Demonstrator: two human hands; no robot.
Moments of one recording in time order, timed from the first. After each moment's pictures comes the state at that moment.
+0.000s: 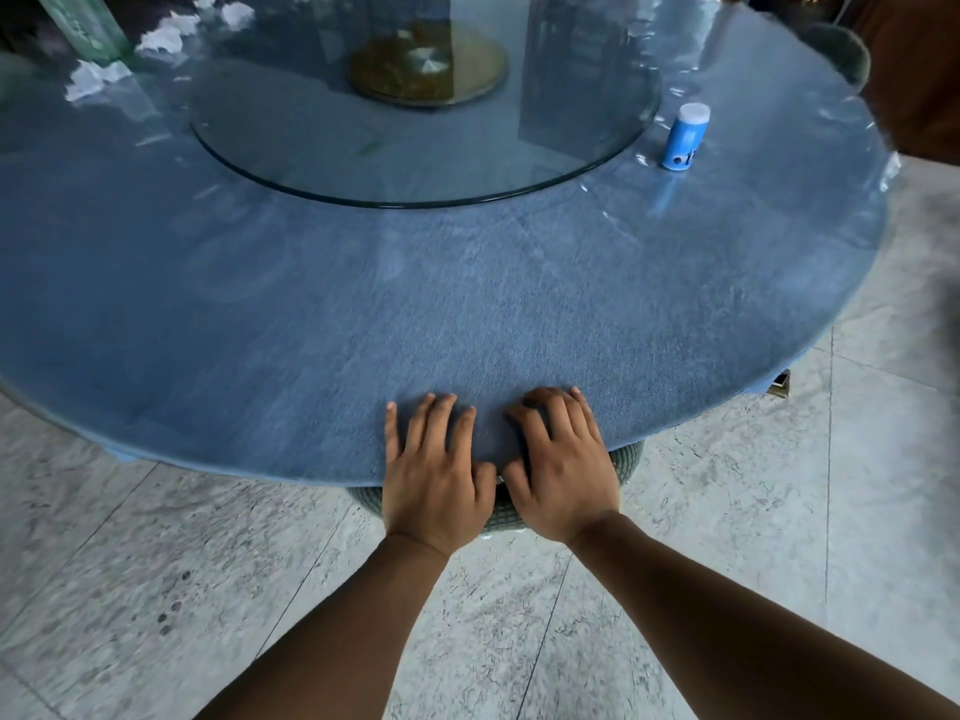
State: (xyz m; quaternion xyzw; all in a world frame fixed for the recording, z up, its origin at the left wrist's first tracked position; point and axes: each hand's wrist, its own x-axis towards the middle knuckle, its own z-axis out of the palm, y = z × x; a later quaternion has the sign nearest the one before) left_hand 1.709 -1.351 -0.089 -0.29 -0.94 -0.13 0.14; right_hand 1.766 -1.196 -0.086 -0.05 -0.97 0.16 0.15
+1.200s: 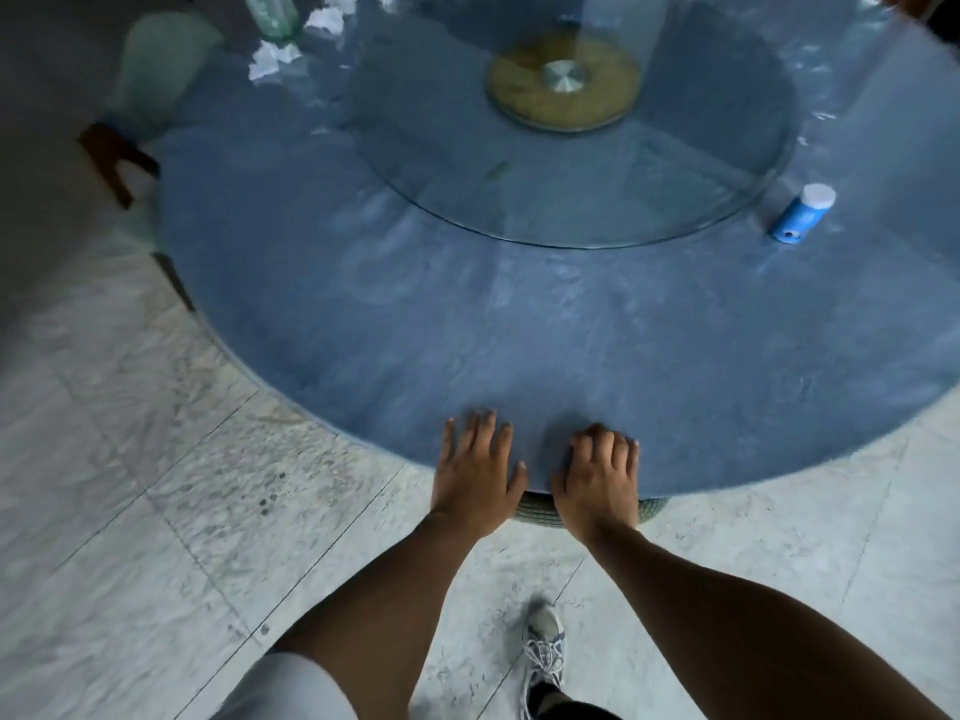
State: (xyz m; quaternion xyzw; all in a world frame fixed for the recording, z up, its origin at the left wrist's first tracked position) left_hand 1.692 -1.383 -0.026 -0.20 -0.97 -0.06 -0.11; right_hand 1.740 -1.217 -0.044 -0.16 -0.98 0.11 -0.09
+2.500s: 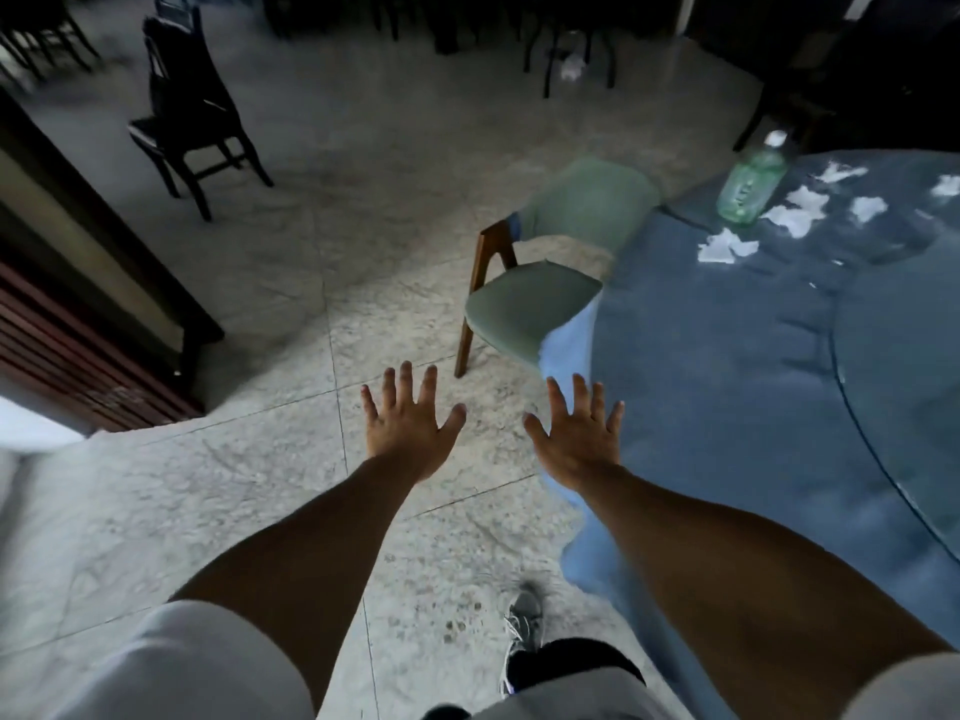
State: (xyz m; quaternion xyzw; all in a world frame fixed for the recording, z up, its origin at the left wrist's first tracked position) left_hand 1.340 -2.068 0.101 0.20 -0.98 -0.06 -0.05; right_hand 1.257 -1.853 0.071 0.15 -0.97 0.10 -0.15
